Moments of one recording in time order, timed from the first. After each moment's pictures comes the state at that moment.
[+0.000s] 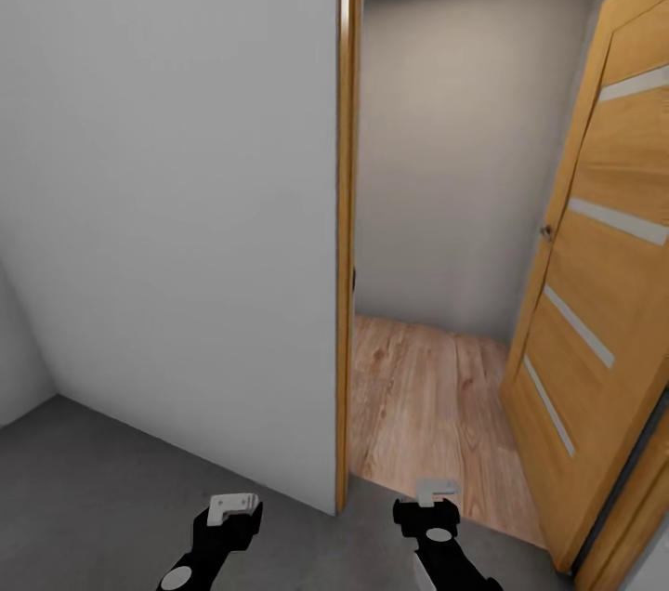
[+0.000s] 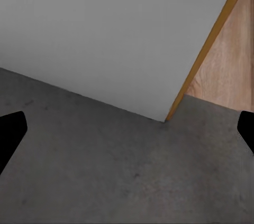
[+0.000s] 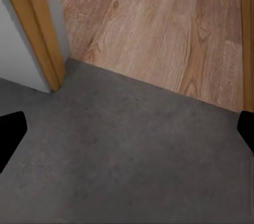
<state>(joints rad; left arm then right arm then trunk) -0.24 0.04 -0.25 -0.74 0.26 -0.05 0.08 -0.39 0.14 0.07 -0.55 0.06 0.11 -0.29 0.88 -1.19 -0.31</state>
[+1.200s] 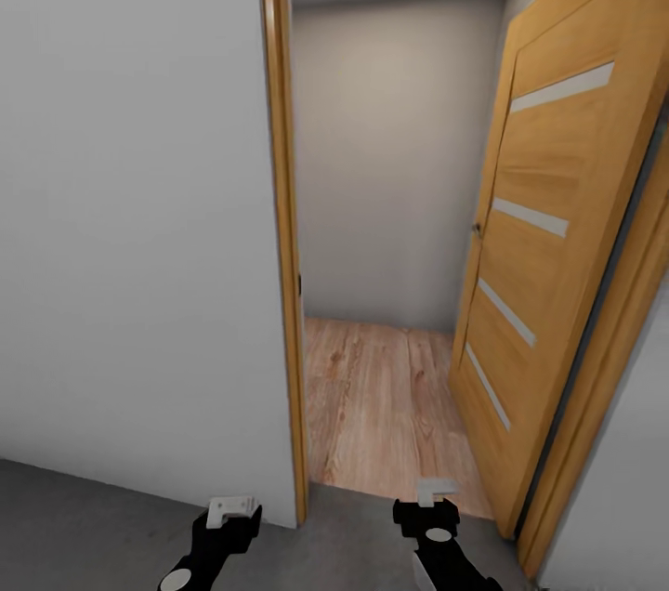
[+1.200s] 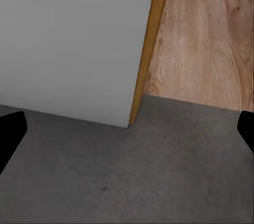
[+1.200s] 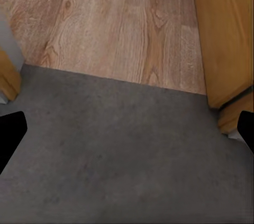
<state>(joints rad) -0.24 0.04 -0.25 -0.73 0.25 -0.05 0.08 -0.39 0.14 0.07 -0.55 0.06 0.11 -0.29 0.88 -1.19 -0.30</state>
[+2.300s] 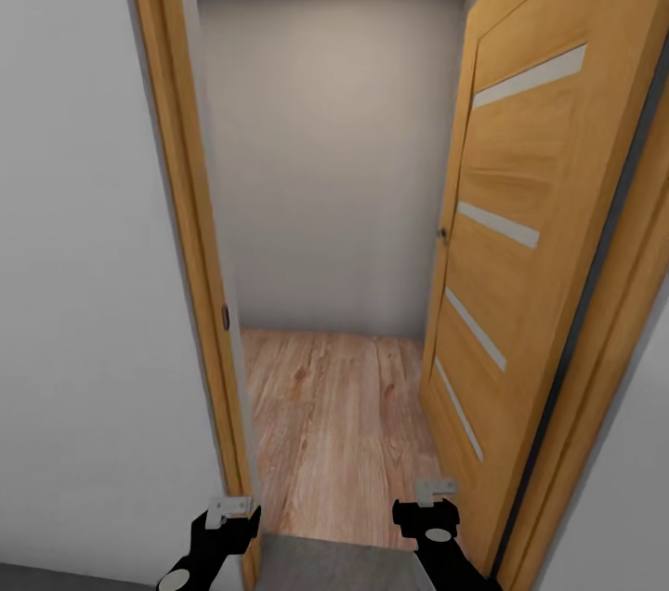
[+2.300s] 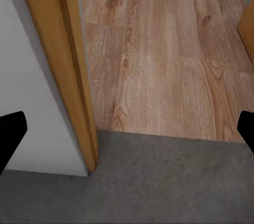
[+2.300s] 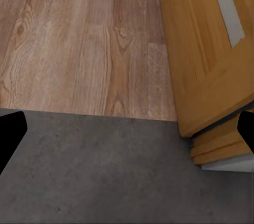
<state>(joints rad) -0.24 0.04 -0.25 -0.73 0.25 -0.05 0.07 -0.39 0.14 0.07 -0.55 0.06 0.11 -0.29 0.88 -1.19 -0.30</state>
